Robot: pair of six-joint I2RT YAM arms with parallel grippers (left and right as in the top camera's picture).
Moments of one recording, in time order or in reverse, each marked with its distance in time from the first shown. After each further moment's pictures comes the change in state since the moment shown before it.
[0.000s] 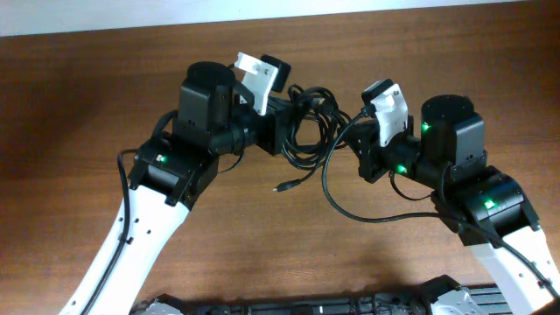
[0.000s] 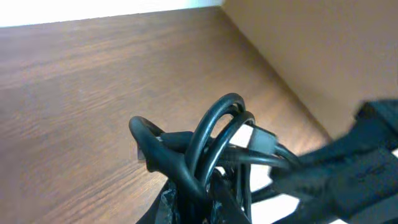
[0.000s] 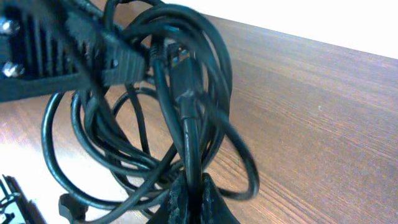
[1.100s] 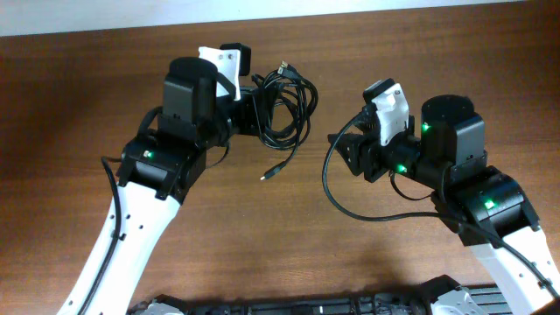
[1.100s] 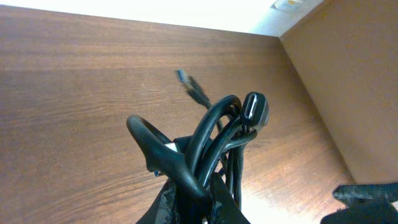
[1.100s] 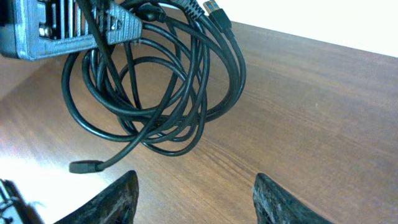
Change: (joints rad) left arm 0.076 0.000 0.000 -0.025 -0.156 -0.144; right arm 0.000 0.000 0.000 0.000 0.015 0.011
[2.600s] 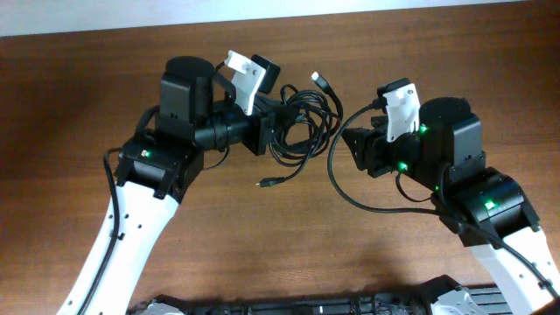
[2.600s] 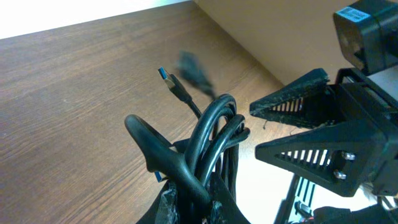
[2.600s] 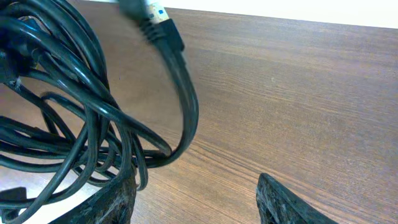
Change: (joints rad) left arm 0.011 0.000 0.000 -0.003 0.352 0.299; right arm 0.000 -0.002 0.000 -0.053 0.184 0.095
